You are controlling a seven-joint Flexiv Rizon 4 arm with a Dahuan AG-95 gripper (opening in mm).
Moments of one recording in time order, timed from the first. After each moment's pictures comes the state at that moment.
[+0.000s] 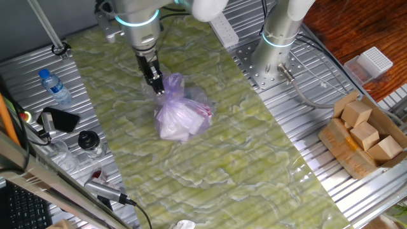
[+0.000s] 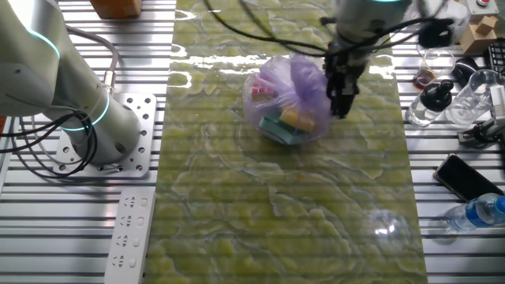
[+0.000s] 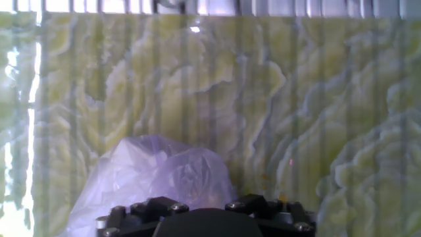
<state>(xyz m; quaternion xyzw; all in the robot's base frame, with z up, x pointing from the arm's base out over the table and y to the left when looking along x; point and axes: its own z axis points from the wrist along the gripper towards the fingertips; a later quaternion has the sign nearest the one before) 0.525 0.007 0.179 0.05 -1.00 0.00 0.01</state>
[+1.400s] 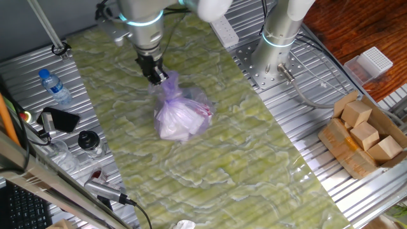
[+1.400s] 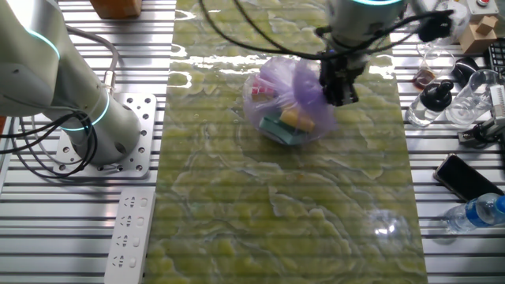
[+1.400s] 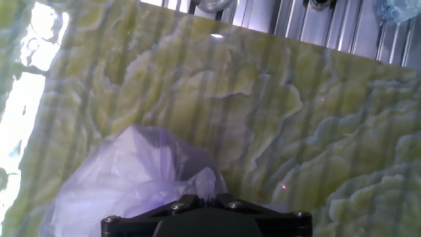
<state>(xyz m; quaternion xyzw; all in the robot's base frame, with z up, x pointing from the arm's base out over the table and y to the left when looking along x) 0.504 0.001 0.175 0.12 -0.99 0.01 -0.02</state>
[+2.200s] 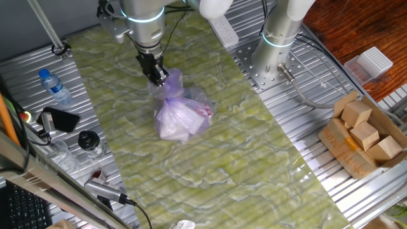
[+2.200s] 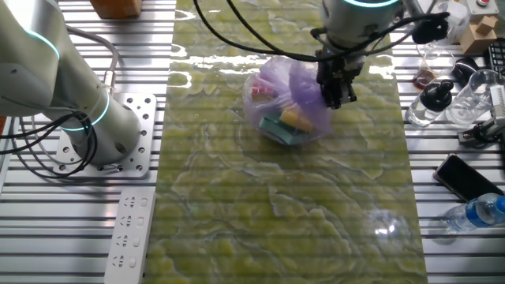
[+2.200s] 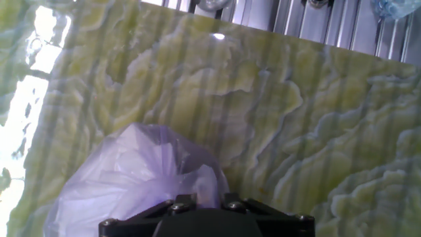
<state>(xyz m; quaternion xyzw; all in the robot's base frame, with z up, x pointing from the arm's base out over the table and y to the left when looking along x) 0.507 0.002 0.179 0.11 -0.99 0.00 -0.02</state>
